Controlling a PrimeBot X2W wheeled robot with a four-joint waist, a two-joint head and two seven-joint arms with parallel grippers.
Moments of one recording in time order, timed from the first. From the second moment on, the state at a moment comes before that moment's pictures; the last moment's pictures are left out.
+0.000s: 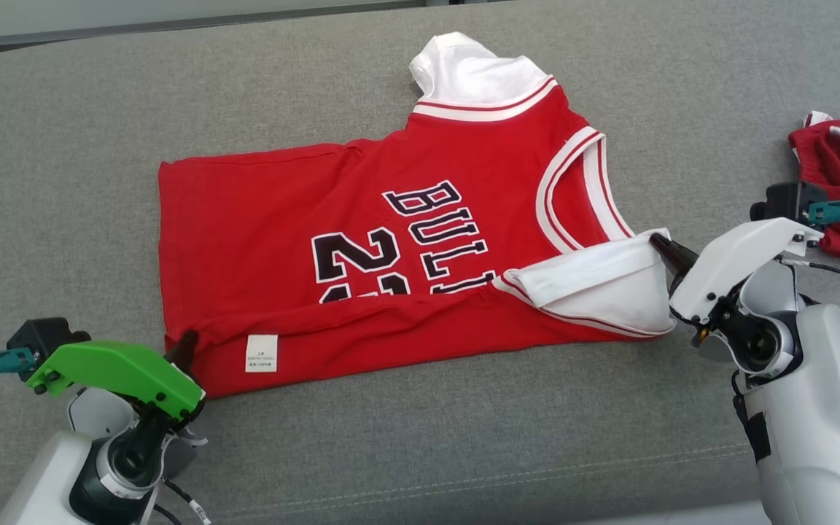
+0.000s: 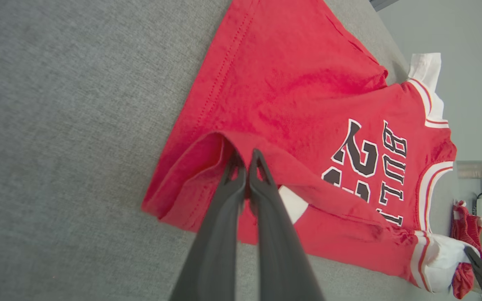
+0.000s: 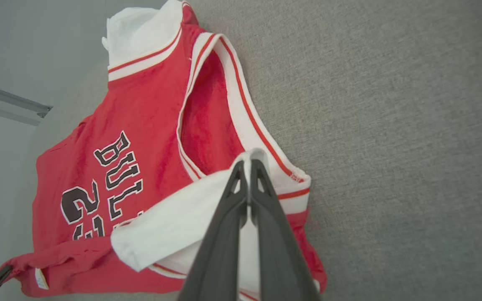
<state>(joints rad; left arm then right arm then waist) -0.26 0.43 -0.39 0.14 -1.33 0.40 0.21 -0.48 -0.08 -0.12 0.39 0.55 0.13 0.54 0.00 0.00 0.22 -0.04</state>
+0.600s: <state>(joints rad) -0.32 0.43 -0.39 0.20 -1.30 0.39 0.20 -0.63 -0.08 -0.08 0.58 0.58 0.13 0.36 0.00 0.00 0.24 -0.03</state>
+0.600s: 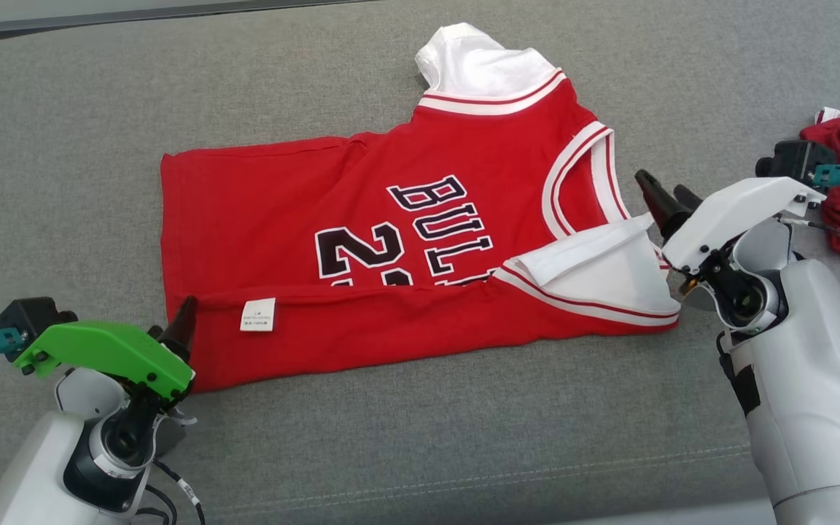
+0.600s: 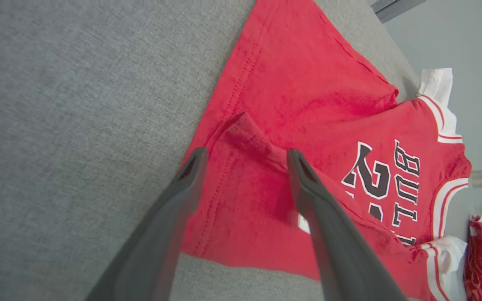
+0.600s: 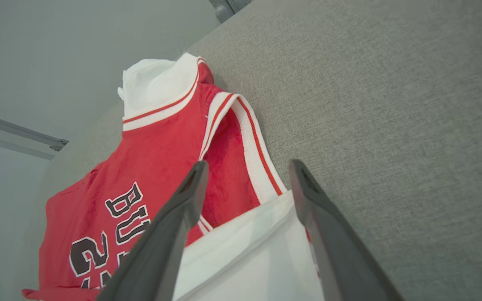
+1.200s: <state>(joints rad) -0.15 0.42 -0.37 0.10 -1.27 0.38 0.06 -0.47 -0.17 -0.06 0.42 0.72 0.13 0.09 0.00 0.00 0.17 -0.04</state>
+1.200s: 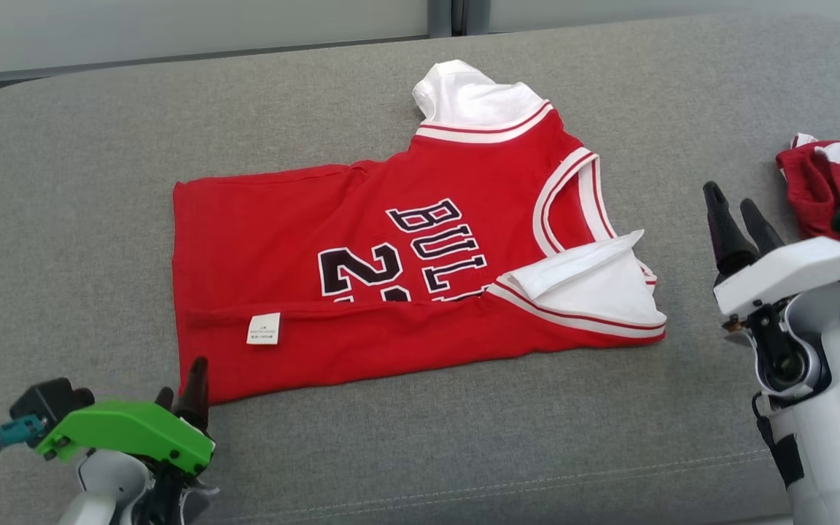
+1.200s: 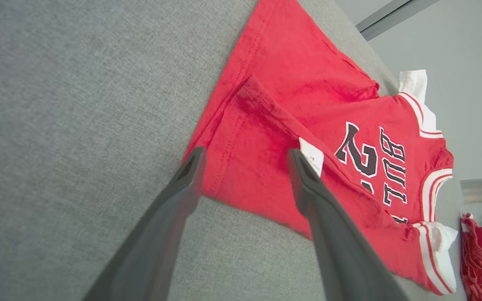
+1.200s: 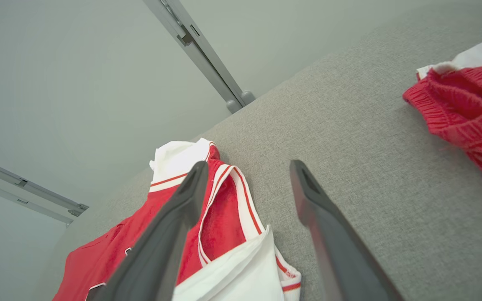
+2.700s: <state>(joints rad) -0.25 0.18 -0.29 0.46 -1.37 0.19 -0.11 -0.40 -0.06 0.10 0.65 0.77 0.13 0.02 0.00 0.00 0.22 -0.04</state>
